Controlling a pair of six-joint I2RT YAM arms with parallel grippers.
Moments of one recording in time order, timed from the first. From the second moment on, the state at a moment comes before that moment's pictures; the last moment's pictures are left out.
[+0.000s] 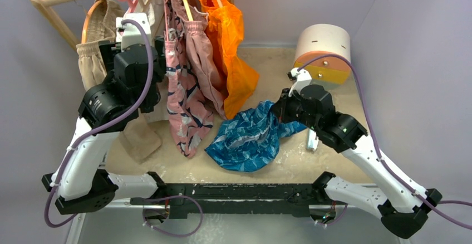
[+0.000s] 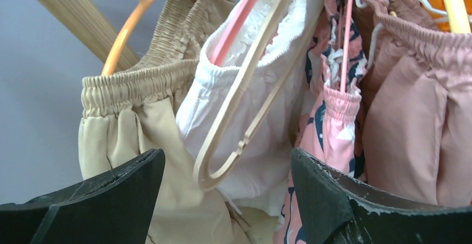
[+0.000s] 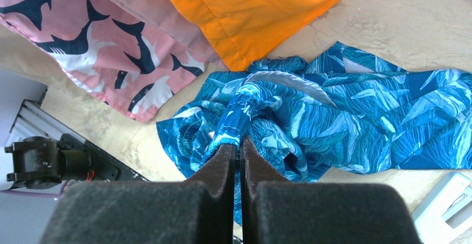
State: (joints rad) left arm -0.79 1.22 1.94 -1.02 -1.17 -0.07; right arm 0.71 0.94 1.12 -0.66 0.11 0.44
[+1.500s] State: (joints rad) left arm -0.37 1.34 1.88 -0.92 -0.58 -0.10; right arm 0.71 0.86 1.09 -0.68 0.11 0.43
